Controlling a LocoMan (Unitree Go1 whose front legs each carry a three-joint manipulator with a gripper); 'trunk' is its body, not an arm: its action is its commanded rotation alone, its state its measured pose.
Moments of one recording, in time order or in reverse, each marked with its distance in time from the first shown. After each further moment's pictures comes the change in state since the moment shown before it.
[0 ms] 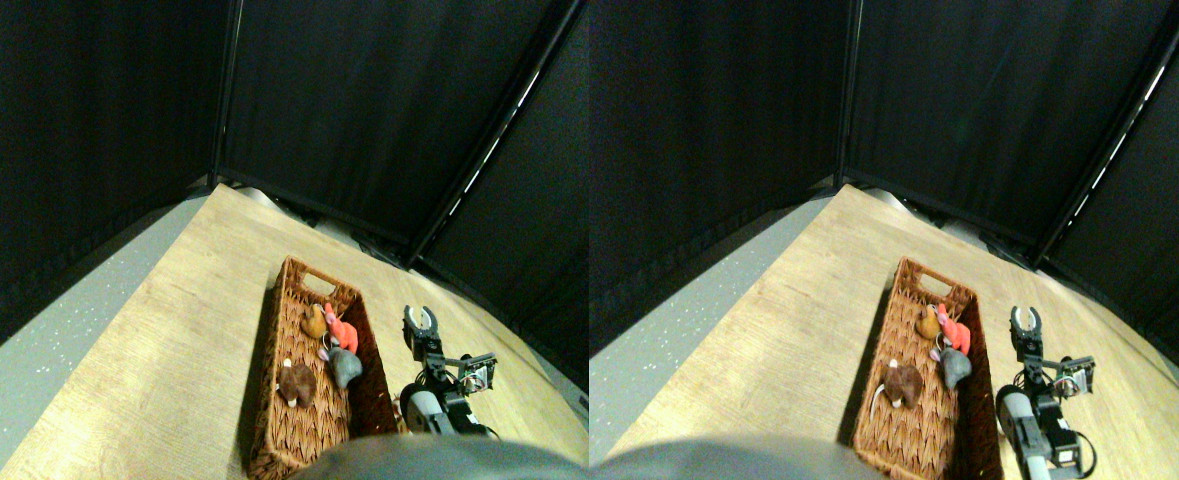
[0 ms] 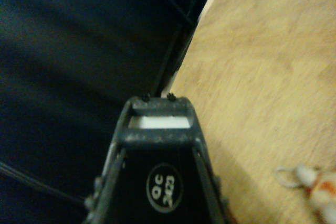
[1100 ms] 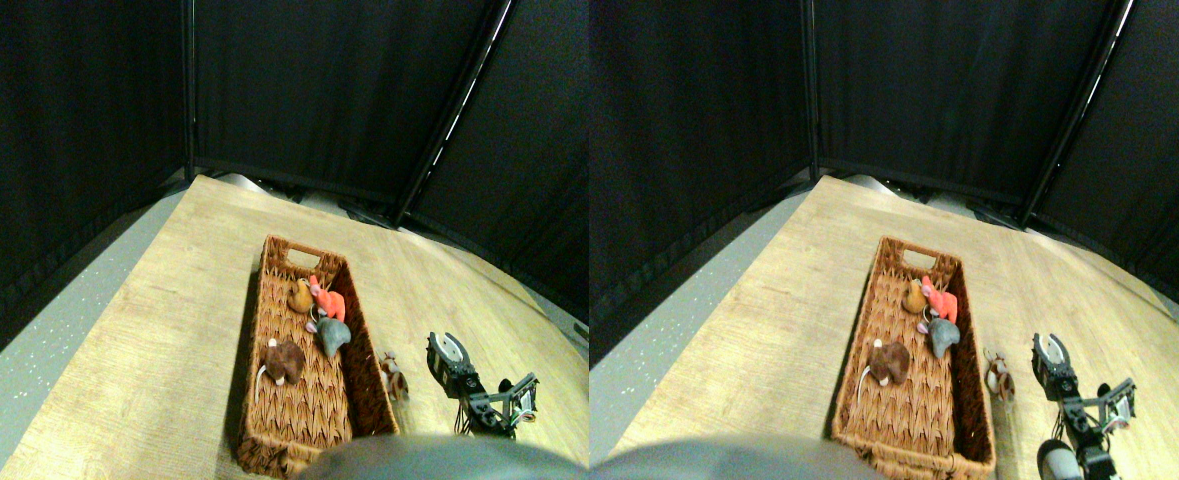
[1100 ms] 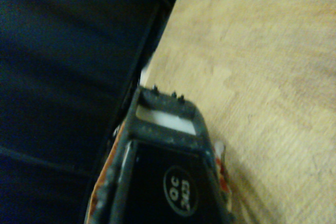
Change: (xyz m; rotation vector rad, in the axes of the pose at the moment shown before) right arm -0.040 -0.055 0.027 0.241 0.224 -0.090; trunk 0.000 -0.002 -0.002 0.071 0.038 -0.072
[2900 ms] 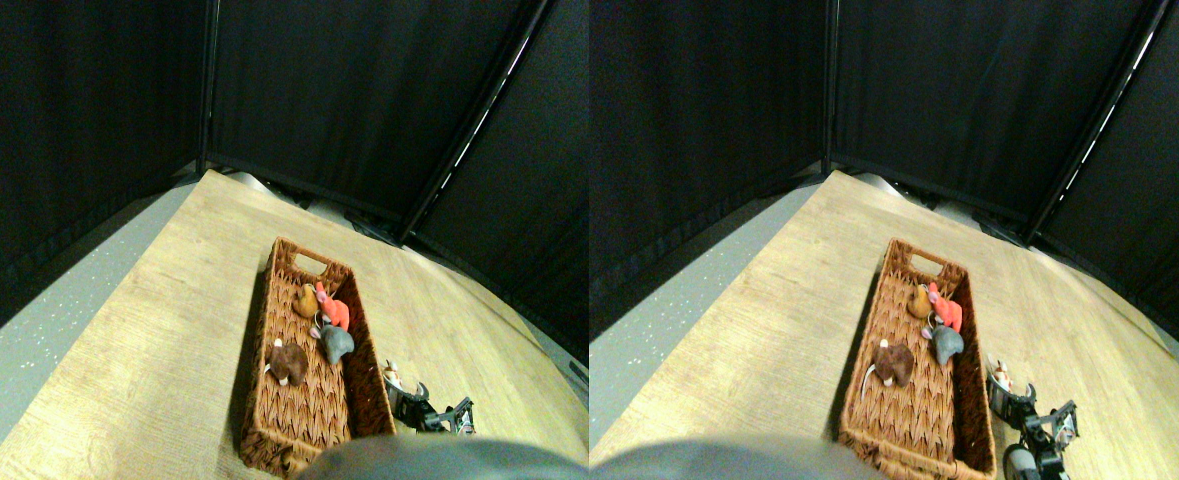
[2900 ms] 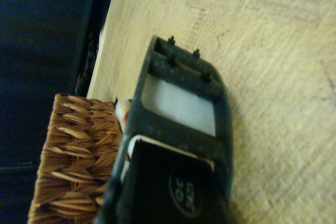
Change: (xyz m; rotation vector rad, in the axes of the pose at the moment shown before) right arm 0.025 -0.073 -0.038 0.119 0.113 -0.321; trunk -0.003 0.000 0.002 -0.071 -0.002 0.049
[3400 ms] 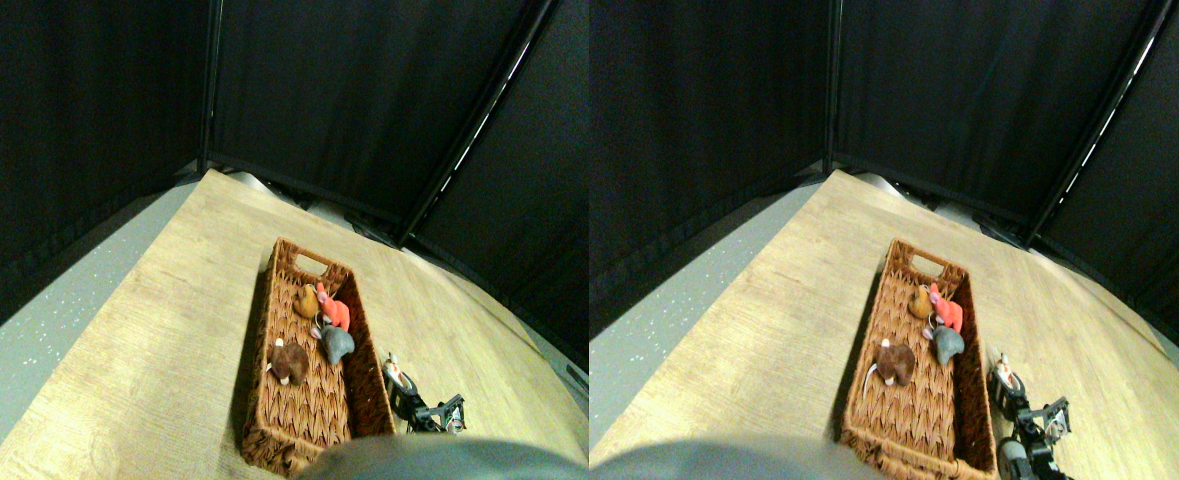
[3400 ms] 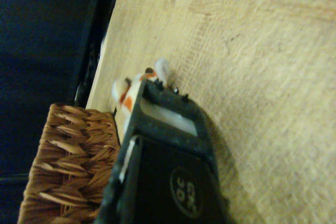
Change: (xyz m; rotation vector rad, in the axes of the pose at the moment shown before) right arm 0.013 -0.005 0.003 0.047 -0.062 0.016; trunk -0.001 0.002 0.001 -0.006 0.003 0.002
